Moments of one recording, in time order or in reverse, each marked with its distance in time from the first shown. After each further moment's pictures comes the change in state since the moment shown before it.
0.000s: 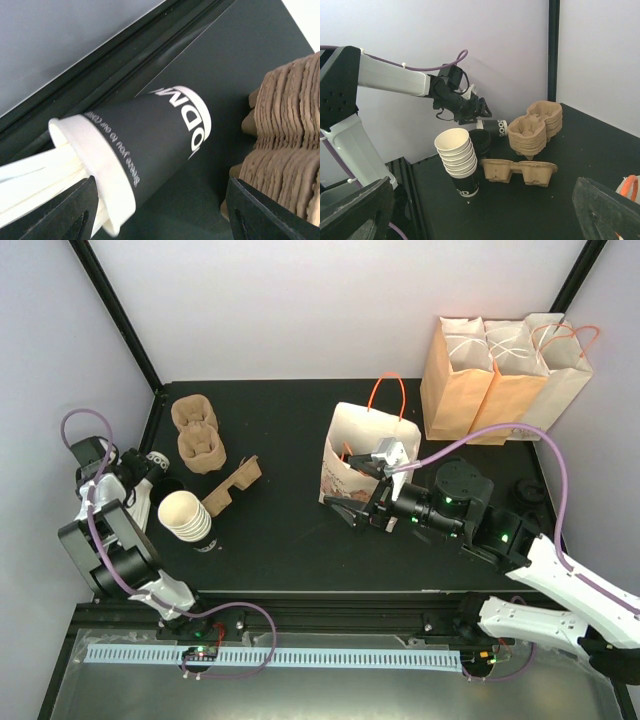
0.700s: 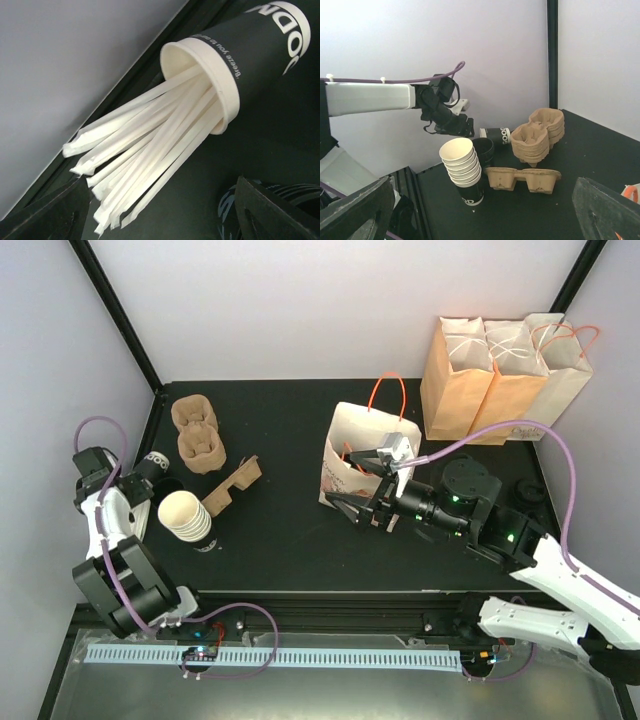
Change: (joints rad) left arm -0.006 -0.238 -0.065 -0.289 -0.314 0.320; right arm 0.000 0.012 0.037 -0.007 0.003 0.031
